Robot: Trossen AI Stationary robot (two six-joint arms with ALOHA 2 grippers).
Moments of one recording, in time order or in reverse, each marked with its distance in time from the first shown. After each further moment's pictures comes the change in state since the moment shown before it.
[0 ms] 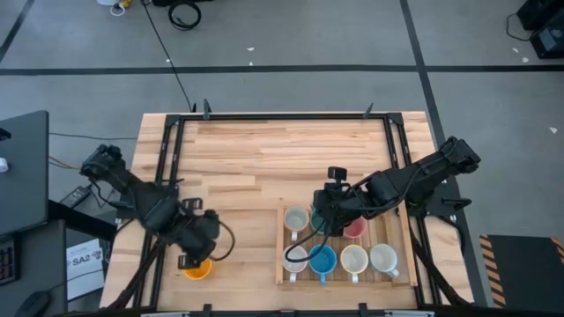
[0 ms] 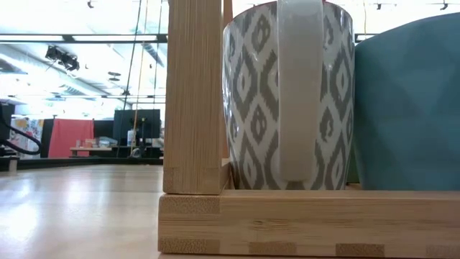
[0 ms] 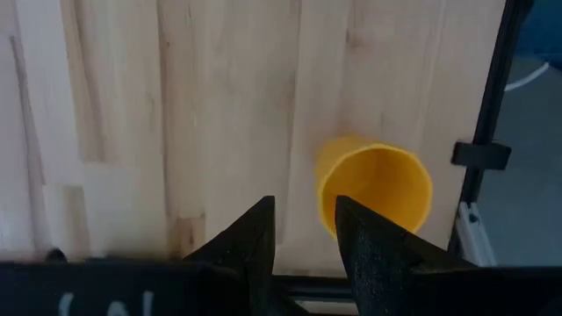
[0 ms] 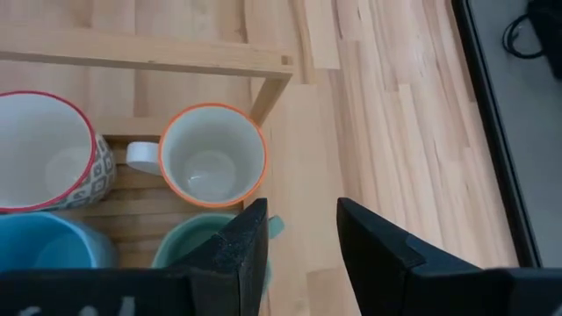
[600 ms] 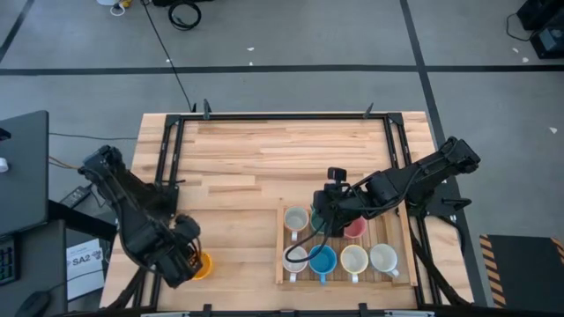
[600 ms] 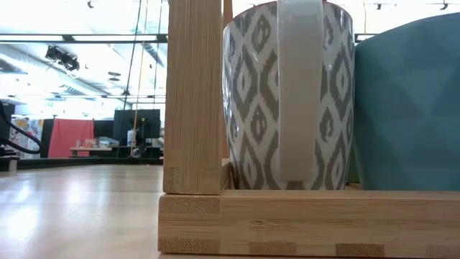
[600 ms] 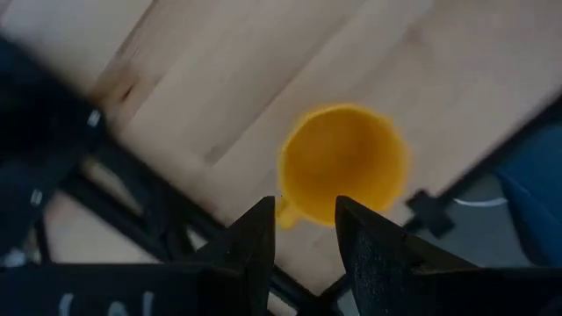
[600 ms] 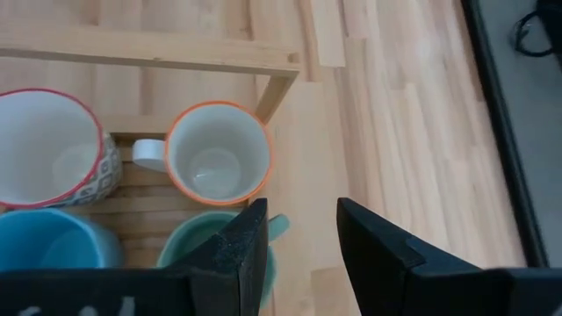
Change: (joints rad) left arm -0.230 0.004 -0.059 -0.009 -0.003 -0.914; right arm 0.000 0.000 0.000 0.001 -0.014 0.000
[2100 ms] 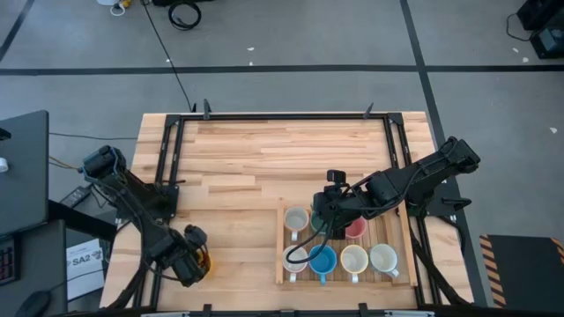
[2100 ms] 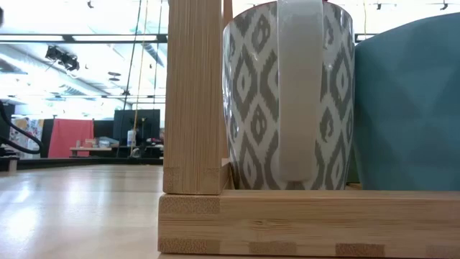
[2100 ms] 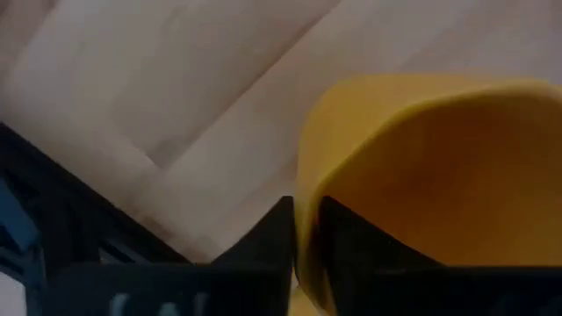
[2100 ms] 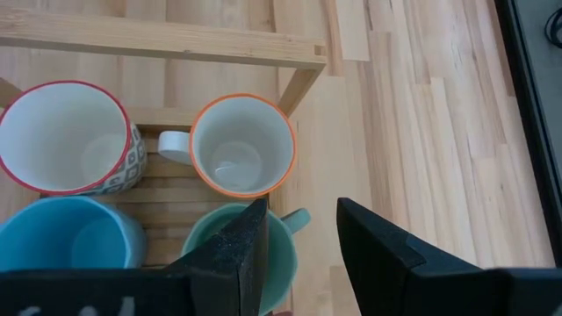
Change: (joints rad) left arm -0.018 0.001 -0.473 0.502 0.105 -0.098; right arm 0.000 0.000 0.000 0.004 -0.065 0.000
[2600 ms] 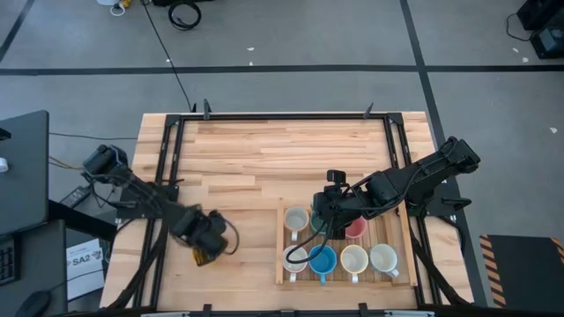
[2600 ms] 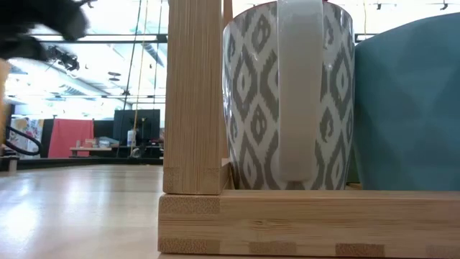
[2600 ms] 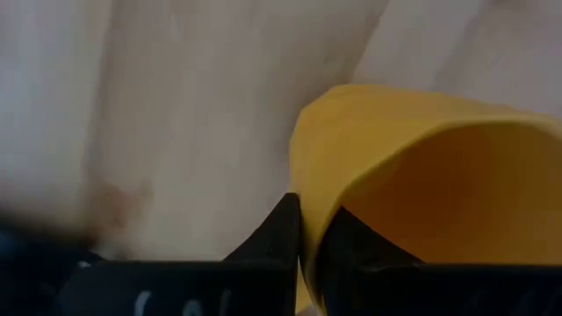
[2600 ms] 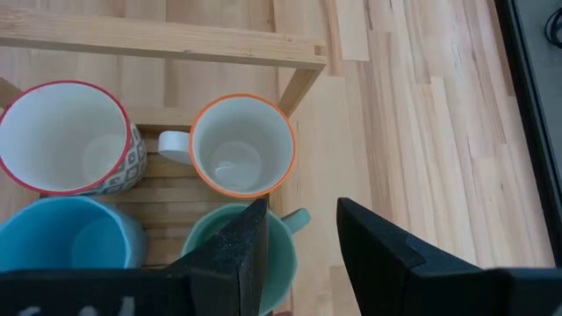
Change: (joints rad) left arm 0.281 -0.002 0.062 -0.130 -0.008 0.714; right arm 0.000 0.000 0.000 0.000 0.000 0.000
